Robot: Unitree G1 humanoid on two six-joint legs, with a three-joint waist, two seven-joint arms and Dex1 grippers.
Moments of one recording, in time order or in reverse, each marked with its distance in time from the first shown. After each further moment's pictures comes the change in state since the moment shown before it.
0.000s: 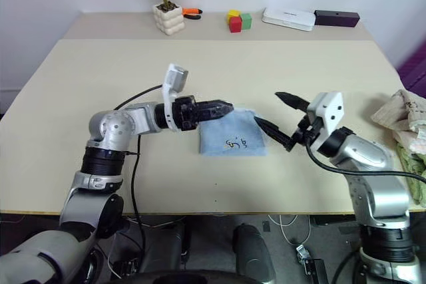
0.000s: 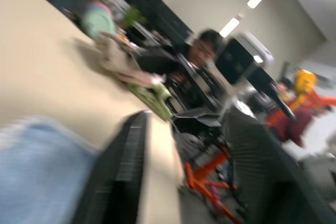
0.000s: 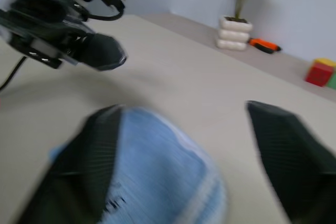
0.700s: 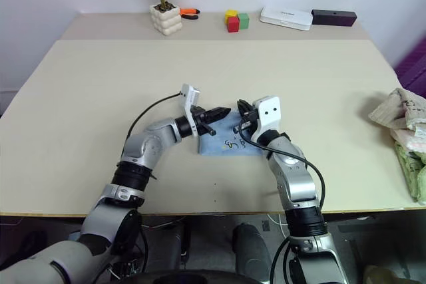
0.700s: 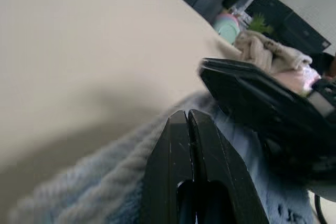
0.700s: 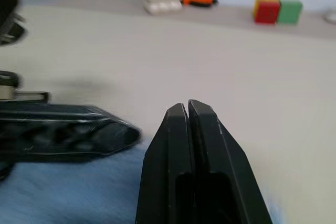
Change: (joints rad) left arm 0.118 -0.189 -0.115 0.185 0.323 -0.421 0.236; right arm -0.087 0.368 0.193 0.320 -0.349 -0.126 -0.449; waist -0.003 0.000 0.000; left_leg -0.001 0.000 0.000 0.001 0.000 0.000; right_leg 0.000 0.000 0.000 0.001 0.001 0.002
